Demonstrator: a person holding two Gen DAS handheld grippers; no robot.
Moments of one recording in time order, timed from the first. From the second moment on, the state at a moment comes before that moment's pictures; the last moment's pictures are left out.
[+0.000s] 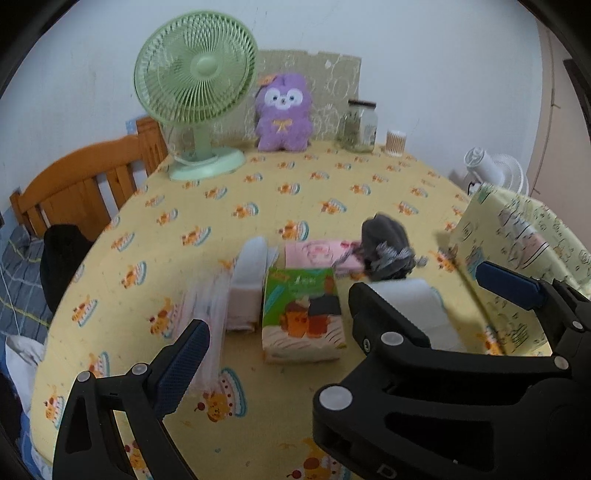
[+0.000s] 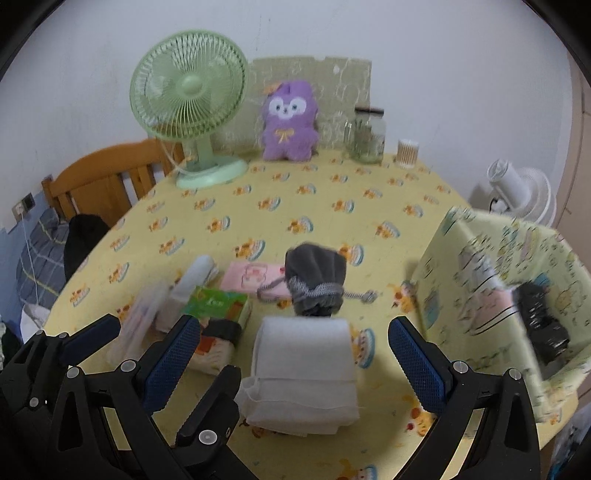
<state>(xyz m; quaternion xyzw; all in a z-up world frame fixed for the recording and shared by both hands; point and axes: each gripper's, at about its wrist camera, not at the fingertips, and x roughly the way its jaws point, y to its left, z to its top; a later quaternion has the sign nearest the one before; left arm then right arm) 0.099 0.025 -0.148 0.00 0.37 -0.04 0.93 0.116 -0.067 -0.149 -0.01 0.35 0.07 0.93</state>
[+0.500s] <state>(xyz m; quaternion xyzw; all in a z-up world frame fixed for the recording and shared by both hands) 0.115 0.020 -0.171 -0.01 0.42 -0.03 0.91 0.145 -0.073 -0.185 0.00 0.42 0.07 0.90</state>
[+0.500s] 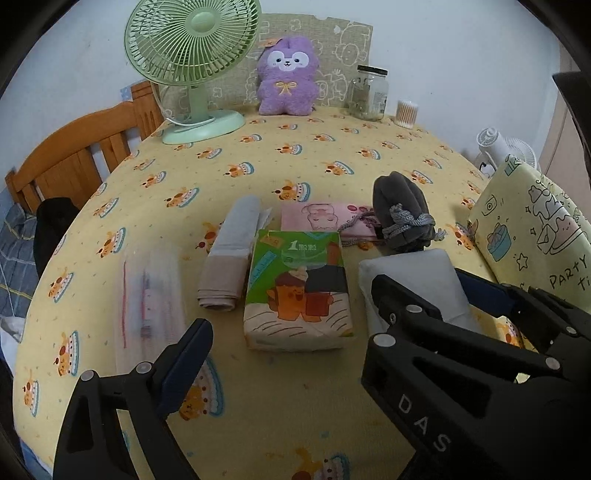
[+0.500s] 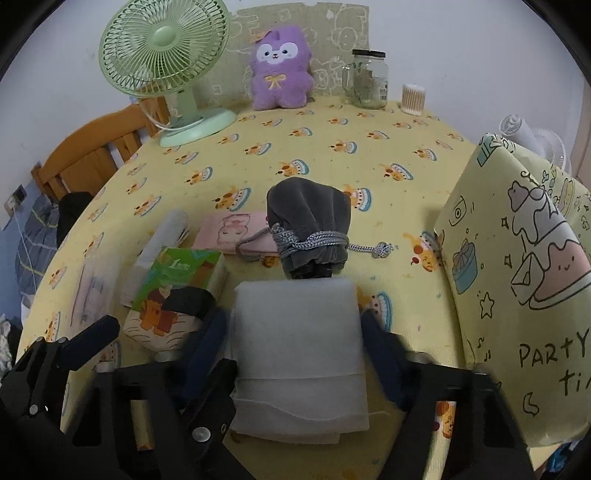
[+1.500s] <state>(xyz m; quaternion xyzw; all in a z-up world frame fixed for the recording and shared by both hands) 0.133 0.023 -0.167 -0.06 0.42 -0.05 0.90 0.149 -0.077 -0.164 0.00 0.39 0.06 0.92</state>
